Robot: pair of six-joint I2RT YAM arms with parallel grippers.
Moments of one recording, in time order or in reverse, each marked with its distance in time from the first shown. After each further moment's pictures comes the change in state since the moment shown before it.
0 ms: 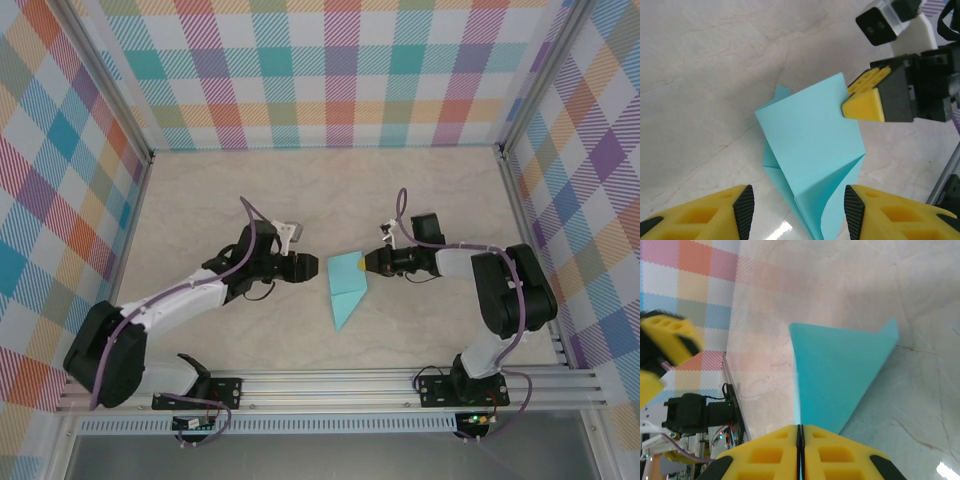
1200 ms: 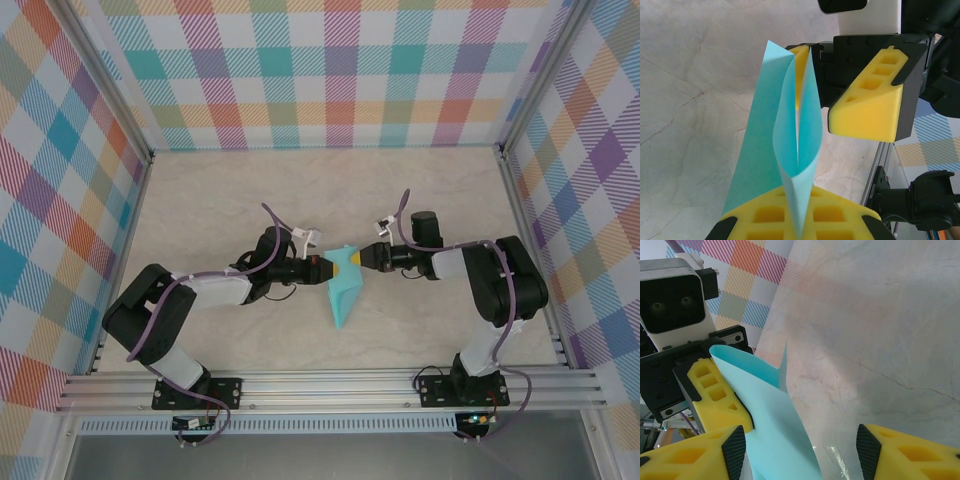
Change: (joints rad) left arm 0.009 0.311 -0.064 0.529 0.304 -0.235; right arm -0.010 0.094 -0.043 0.394 -0.183 0.078
